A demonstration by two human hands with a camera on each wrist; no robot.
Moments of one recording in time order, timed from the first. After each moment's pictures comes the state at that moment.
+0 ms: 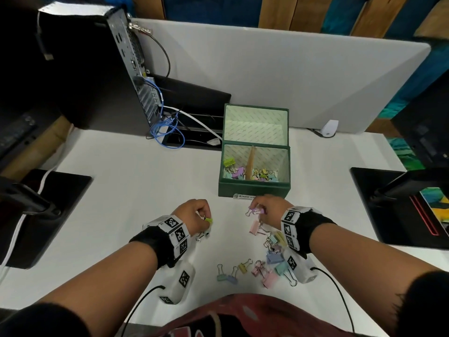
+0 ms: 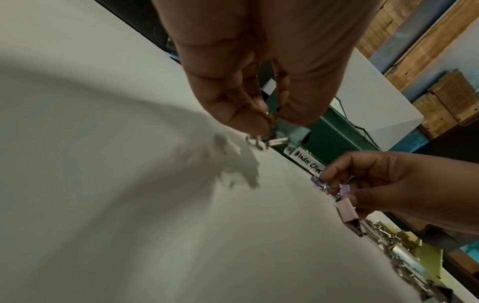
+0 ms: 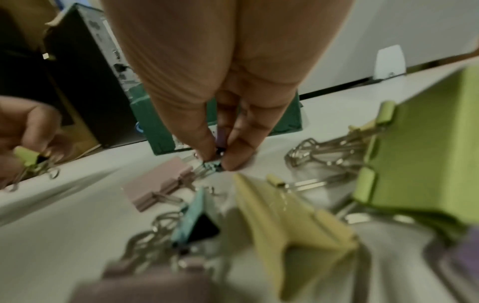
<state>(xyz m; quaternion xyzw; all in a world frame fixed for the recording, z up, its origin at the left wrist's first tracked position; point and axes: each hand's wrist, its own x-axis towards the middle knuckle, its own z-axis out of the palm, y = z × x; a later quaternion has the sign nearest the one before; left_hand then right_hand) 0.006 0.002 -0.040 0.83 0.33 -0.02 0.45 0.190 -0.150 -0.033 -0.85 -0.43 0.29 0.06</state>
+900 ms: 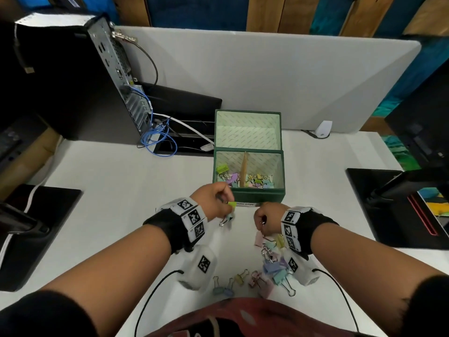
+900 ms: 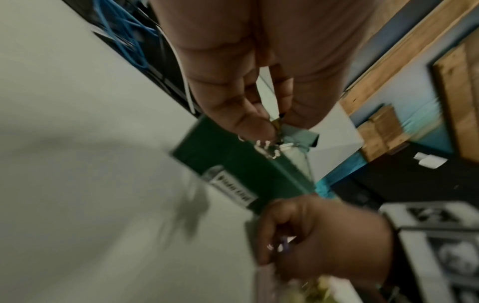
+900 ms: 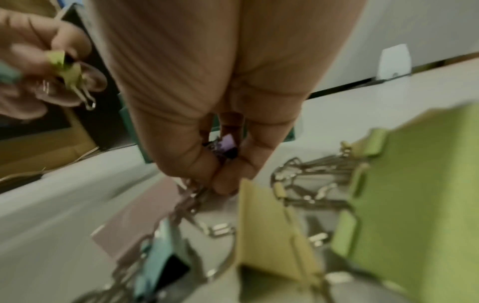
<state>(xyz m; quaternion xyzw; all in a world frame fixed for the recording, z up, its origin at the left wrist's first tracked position) 0.068 -0.008 0.007 0.81 0.26 -0.01 0.53 0.206 -0.149 -0.032 -0.82 -0.46 0.33 -0.02</state>
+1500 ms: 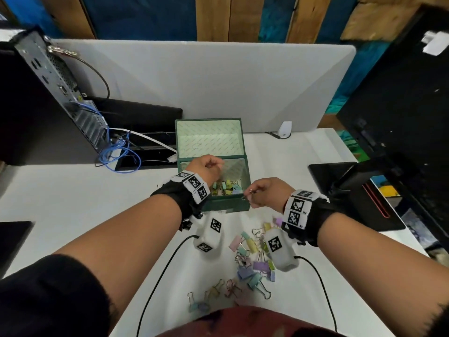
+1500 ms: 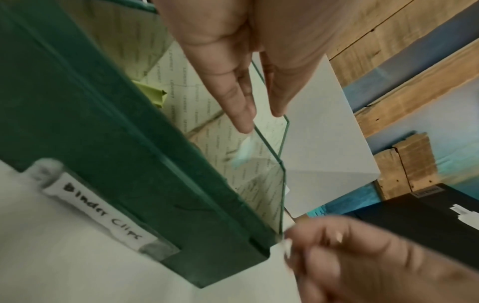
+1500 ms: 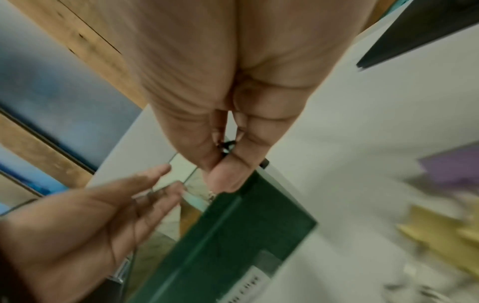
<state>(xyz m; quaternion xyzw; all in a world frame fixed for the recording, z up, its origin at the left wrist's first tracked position) 0.164 -0.020 0.031 0.75 0.32 0.12 0.57 0.242 -0.186 0.027 -0.81 -0.21 0.35 0.42</state>
